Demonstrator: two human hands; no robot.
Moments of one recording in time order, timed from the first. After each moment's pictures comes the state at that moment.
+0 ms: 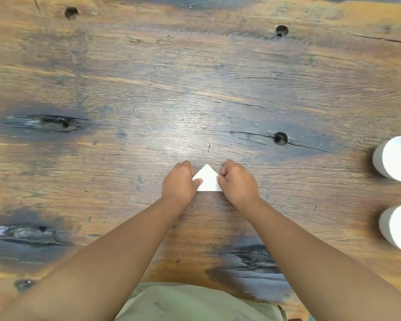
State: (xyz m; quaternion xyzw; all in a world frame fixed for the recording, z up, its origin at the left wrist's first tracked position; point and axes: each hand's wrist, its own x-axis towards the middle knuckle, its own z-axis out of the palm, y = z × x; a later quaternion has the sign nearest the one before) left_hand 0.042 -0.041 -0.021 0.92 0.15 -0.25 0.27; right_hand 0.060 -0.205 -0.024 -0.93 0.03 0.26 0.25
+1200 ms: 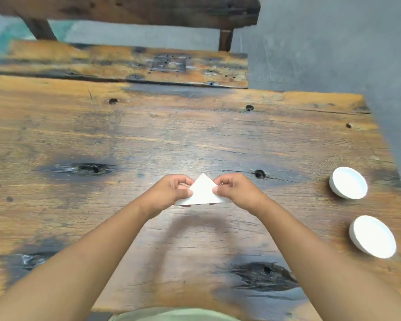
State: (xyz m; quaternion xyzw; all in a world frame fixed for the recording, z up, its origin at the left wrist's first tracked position) left_hand 0.034 0.020 0.116 0.70 0.05 -0.31 0.64; right_hand 0.054 -0.210 0.123 -0.77 -0.02 0.32 0.55
